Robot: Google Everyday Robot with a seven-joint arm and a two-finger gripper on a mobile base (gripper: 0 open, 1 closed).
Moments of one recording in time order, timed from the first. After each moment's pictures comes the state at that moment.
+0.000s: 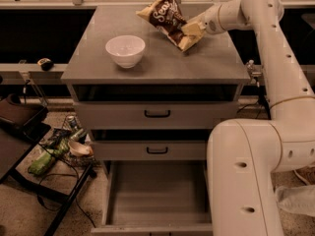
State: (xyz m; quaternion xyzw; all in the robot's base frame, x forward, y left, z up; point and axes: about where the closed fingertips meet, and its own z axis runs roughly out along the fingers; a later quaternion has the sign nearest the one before) arm 0.881 -0.135 0.895 -0.41 0.75 0.14 0.50
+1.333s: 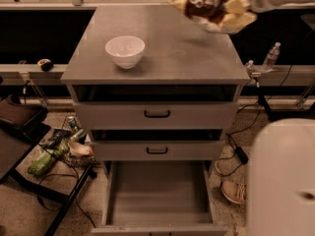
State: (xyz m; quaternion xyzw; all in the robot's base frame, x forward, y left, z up) arm 0.825 -0.237 0.987 -0.39 0.77 0.04 0.51
